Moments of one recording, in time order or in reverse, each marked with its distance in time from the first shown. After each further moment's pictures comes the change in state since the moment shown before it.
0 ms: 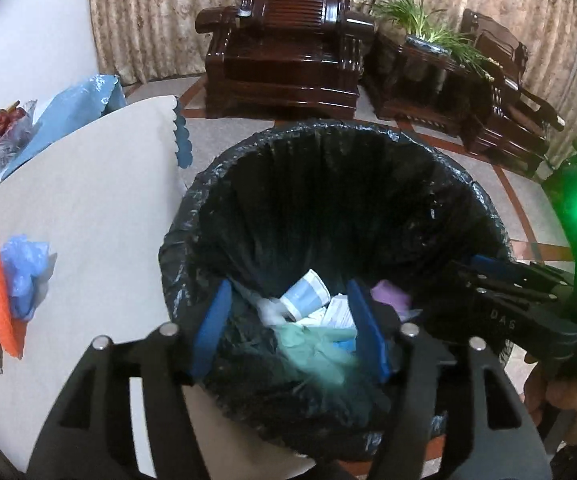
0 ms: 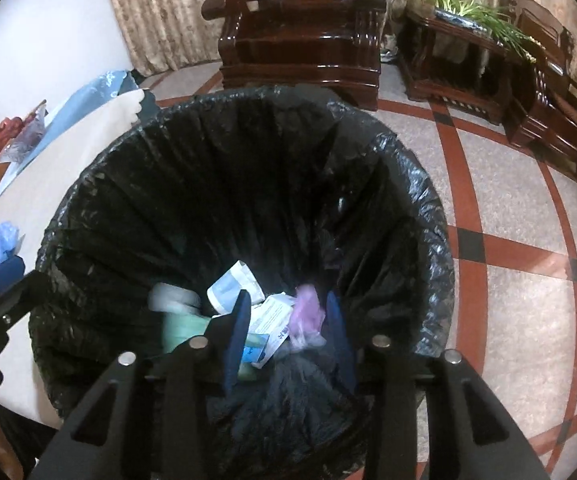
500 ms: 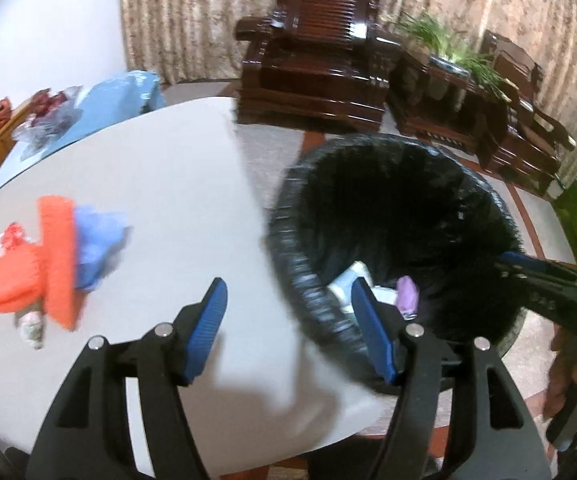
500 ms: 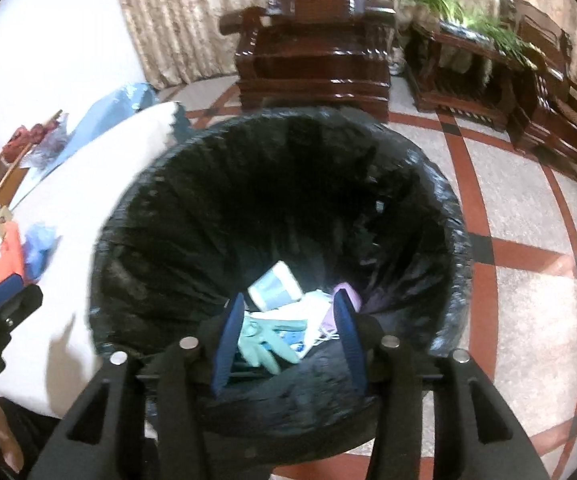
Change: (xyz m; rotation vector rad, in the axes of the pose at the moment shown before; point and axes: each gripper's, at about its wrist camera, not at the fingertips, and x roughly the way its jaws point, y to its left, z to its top) left arm -0.062 0.084 -0.031 -0.072 -0.046 0.063; right arm -0.050 0.048 -0.014 -0.007 -0.061 0.046
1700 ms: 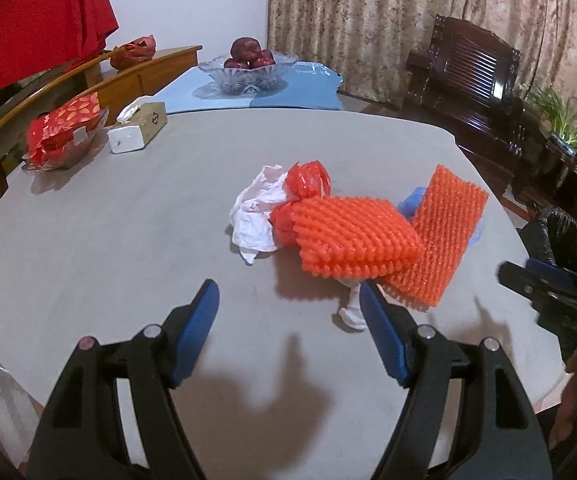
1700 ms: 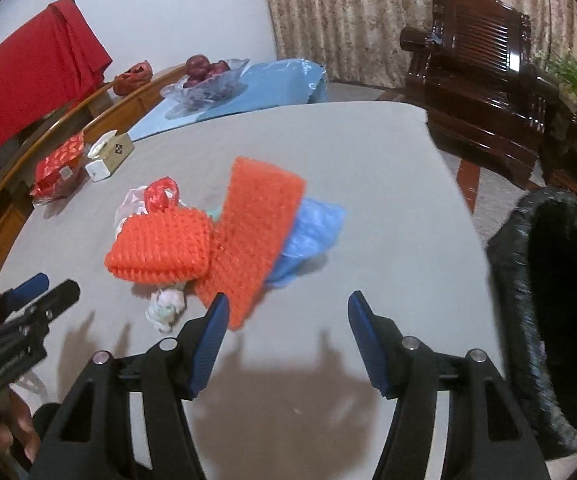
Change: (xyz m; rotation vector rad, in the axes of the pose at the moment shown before) left arm -0.072 0.311 -0.065 -0.284 -0.068 0.267; right arm 0.035 0.355 -0.024 -0.293 -0.033 0.253
